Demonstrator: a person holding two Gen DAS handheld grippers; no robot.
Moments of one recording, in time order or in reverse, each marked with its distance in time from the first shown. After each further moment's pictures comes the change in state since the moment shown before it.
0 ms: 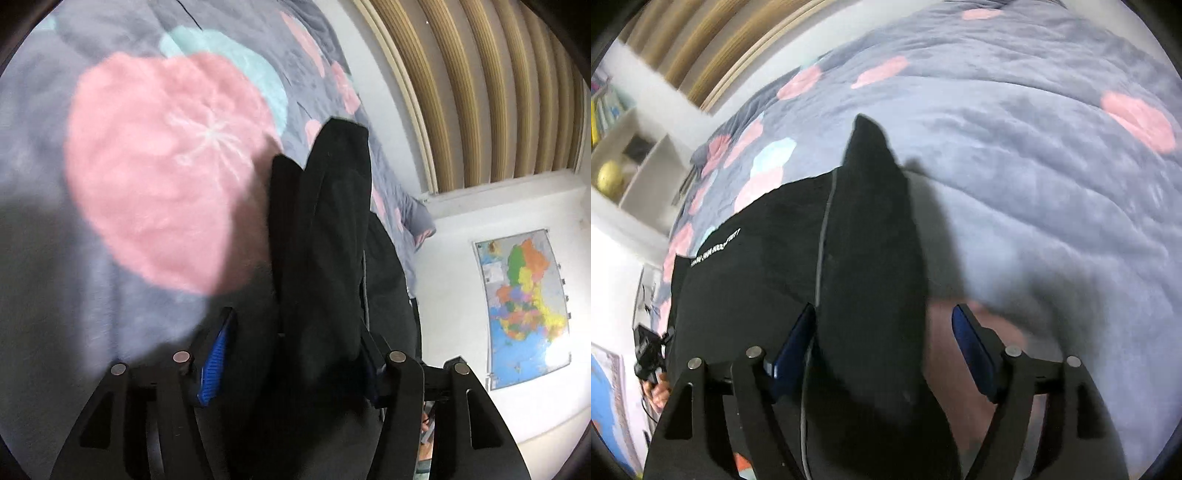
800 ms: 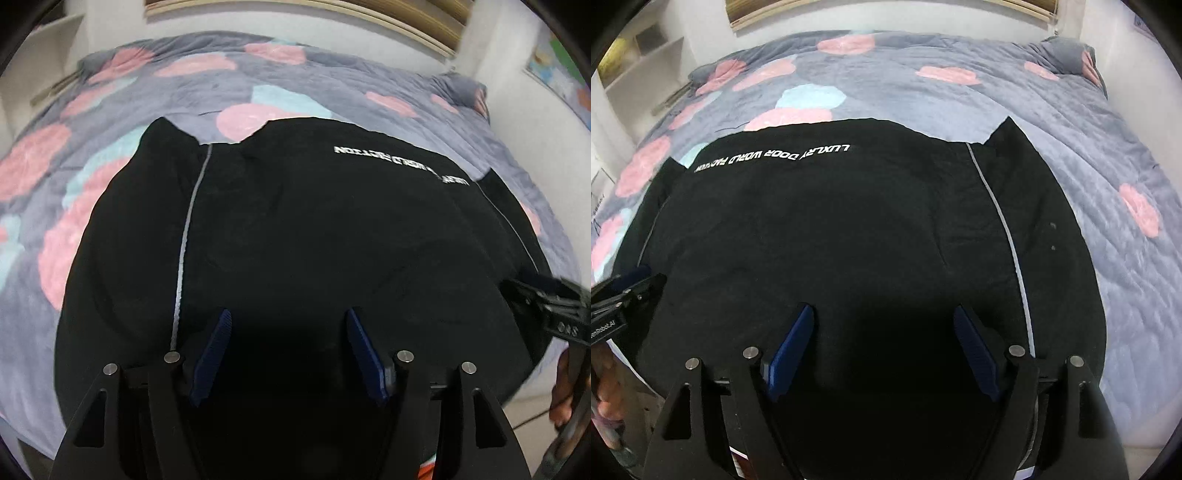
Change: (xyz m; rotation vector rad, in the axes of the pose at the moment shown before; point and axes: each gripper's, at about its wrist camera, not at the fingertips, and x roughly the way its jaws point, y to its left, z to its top) left arm 0.099 -0.162 -0.083 0.604 0.015 0.597; right arm 0.045 0.147 -0.074 -0.333 0.007 -0.275
